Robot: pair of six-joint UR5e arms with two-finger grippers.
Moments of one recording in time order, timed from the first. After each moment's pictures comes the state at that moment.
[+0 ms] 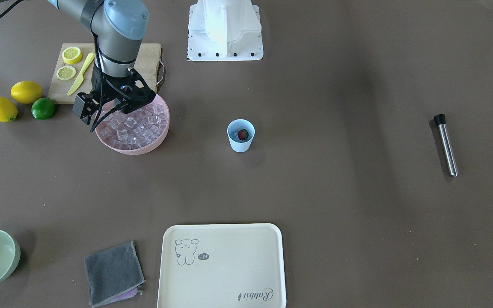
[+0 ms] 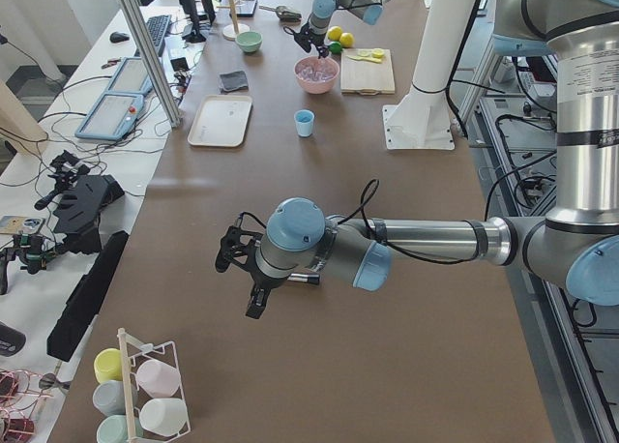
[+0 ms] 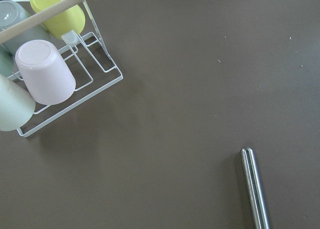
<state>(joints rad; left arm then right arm) -1.69 -1.45 -1.70 -1.93 -2.41 -0.03 0.55 -1.09 2.00 -2.21 1.56 0.18</state>
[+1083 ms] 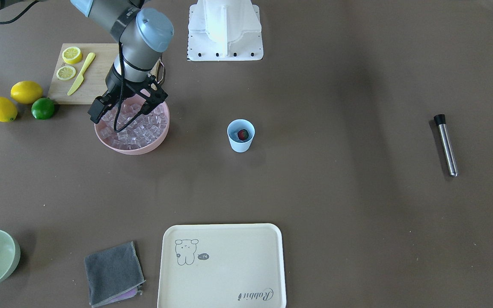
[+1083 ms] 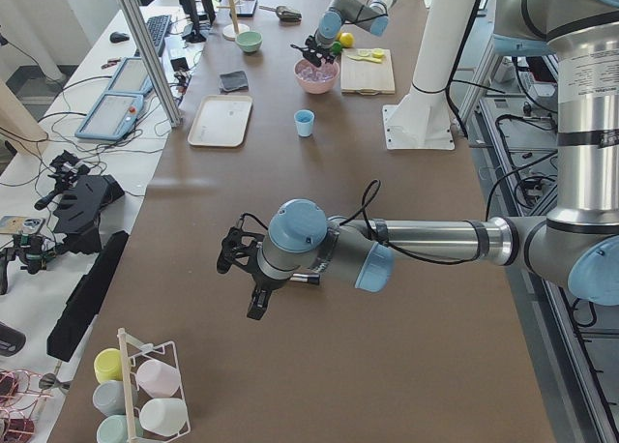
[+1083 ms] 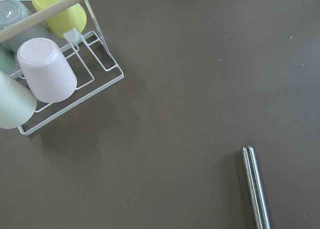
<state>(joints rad) -1.70 -1.45 -1.70 -1.94 -2.41 -0.03 0.46 -1.05 1.94 -2.28 1.49 0.12</state>
